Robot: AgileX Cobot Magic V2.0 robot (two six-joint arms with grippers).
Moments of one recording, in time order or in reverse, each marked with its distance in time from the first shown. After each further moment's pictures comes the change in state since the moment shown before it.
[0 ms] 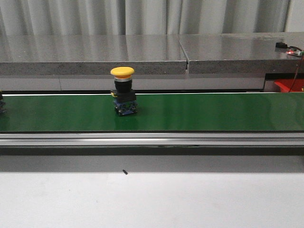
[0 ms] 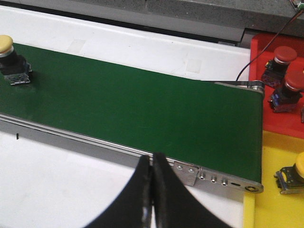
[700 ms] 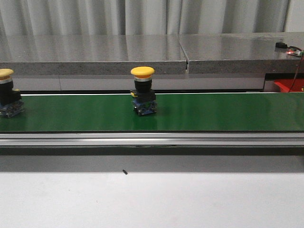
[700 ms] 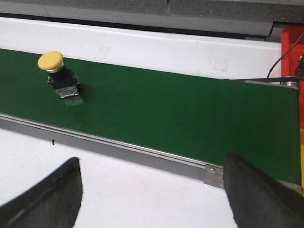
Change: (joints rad) left arm 0.000 0.000 0.000 0.000 0.000 0.000; right arm 0.000 0.046 -0.029 0.109 0.038 0.000
